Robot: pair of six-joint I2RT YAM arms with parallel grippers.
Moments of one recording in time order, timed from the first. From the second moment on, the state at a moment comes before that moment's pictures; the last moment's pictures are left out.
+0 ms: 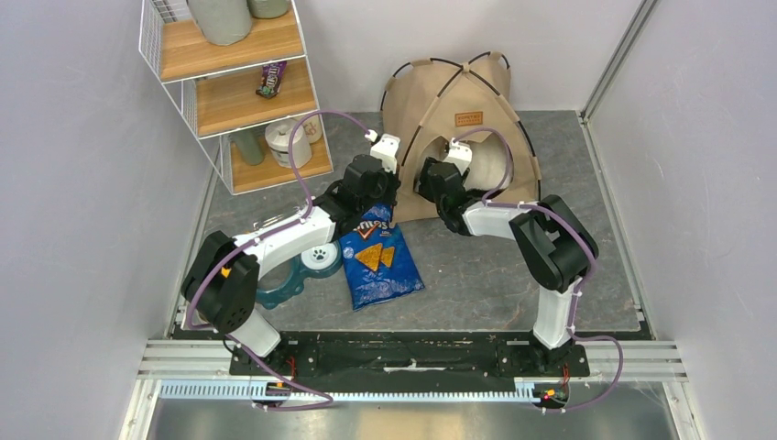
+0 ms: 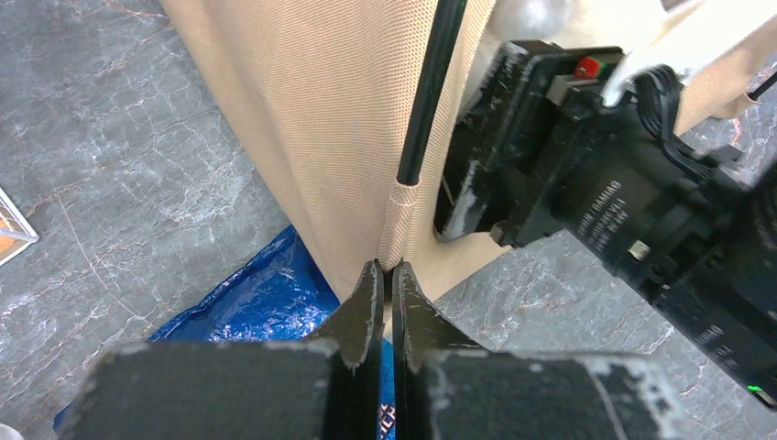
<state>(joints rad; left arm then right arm) -0.68 1.59 1.07 0.12 -0.13 -0.17 0.57 1.91 1.05 0.41 0.50 0.55</state>
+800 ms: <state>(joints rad) -0.67 1.59 1.07 0.15 -0.11 -0.16 0.45 1.22 1.04 -0.21 0.60 0.39</state>
